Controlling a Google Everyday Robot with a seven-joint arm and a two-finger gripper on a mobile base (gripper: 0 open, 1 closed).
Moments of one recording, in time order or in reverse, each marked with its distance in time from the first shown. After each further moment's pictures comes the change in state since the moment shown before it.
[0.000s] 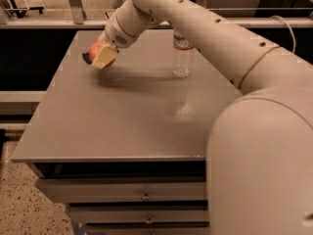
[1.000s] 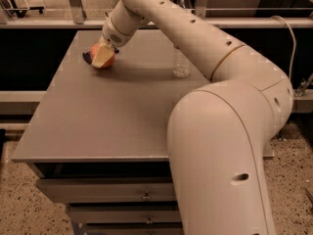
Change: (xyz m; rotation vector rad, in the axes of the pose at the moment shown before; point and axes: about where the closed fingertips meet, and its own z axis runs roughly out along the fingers) arm 0.017 -0.033 0.037 -0.005 0.085 0.078
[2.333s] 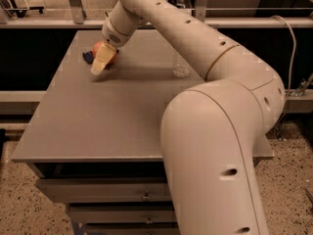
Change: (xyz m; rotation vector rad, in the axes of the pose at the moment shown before) arm 0.002 -0.006 0.008 -0.001 0.020 0.015
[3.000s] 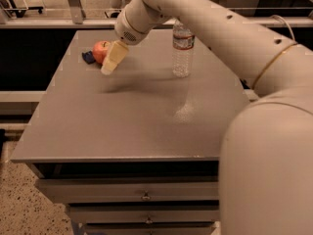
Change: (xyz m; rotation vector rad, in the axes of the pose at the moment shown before) arm 0.005 0.028 -0.071 0.060 -0.060 -0.050
